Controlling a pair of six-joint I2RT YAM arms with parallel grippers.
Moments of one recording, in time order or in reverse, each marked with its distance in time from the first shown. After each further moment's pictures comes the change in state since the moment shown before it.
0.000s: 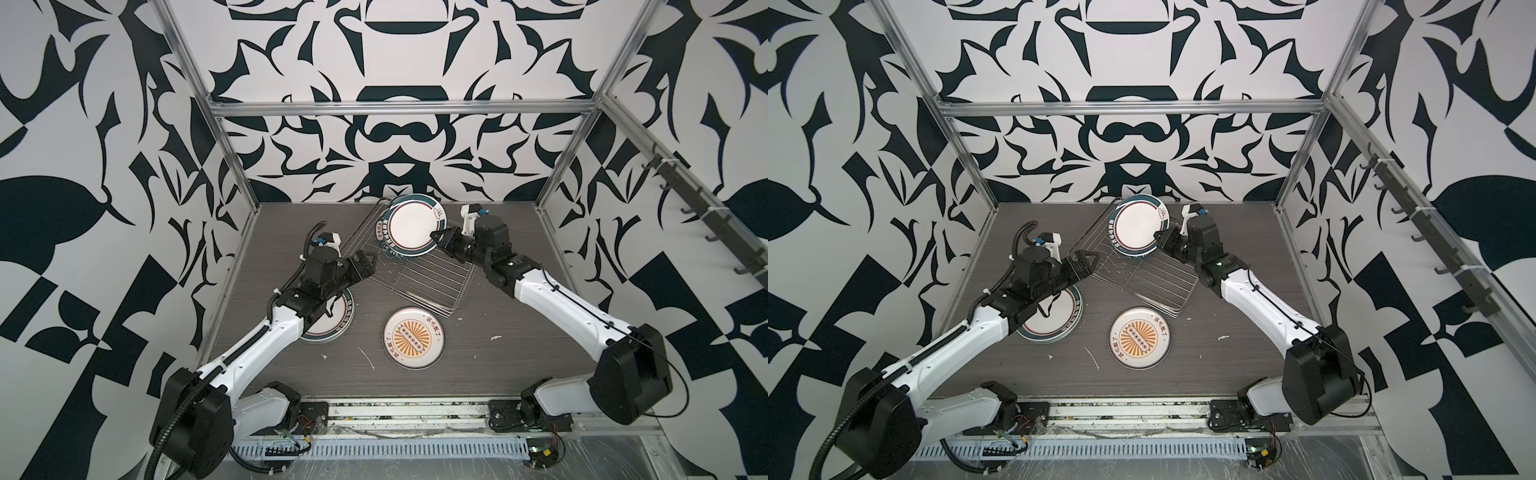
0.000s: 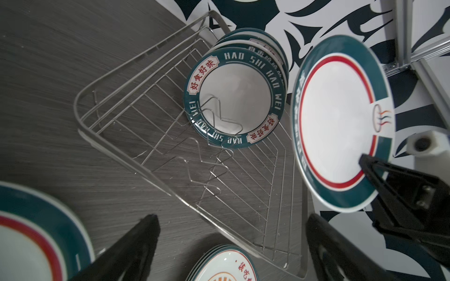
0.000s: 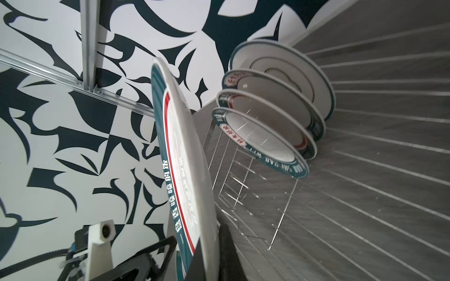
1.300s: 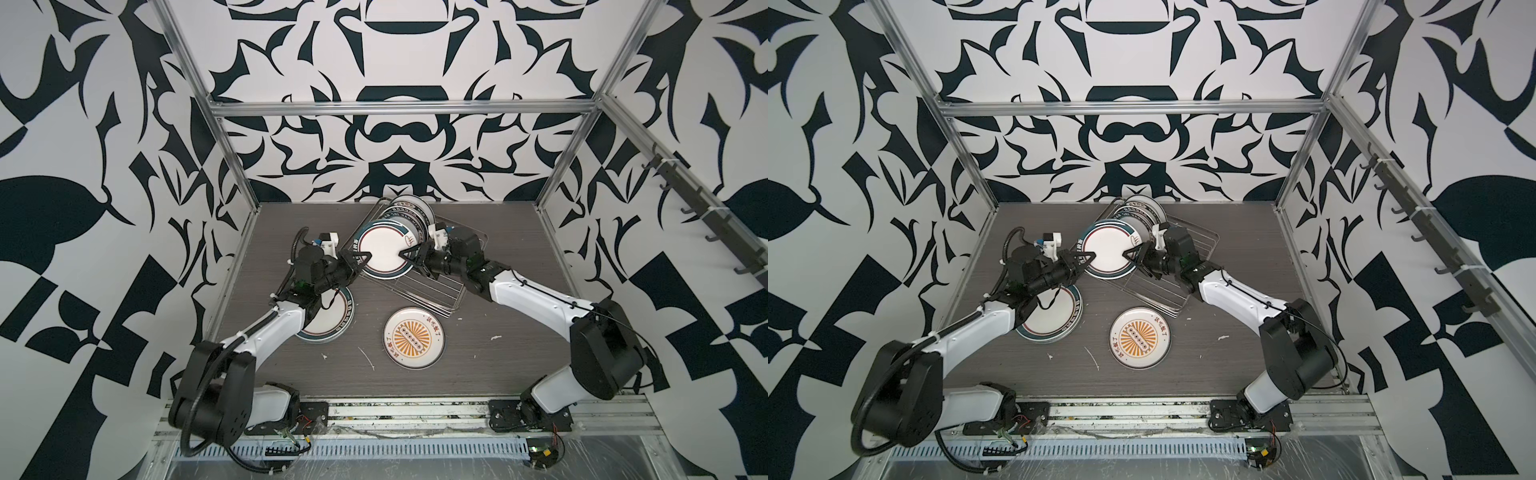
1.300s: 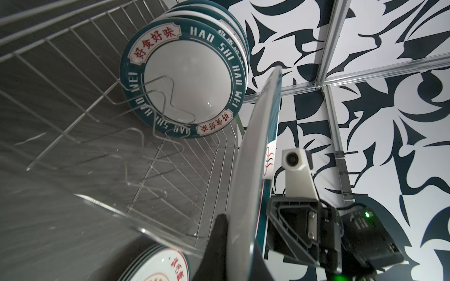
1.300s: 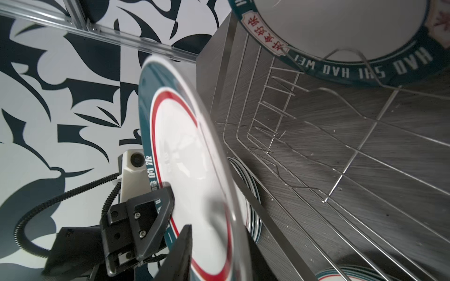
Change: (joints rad) left arm 0.146 0.084 -0.104 0.341 0.404 -0.315; right arm 0.099 0.152 0.011 0.079 -0.202 0.098
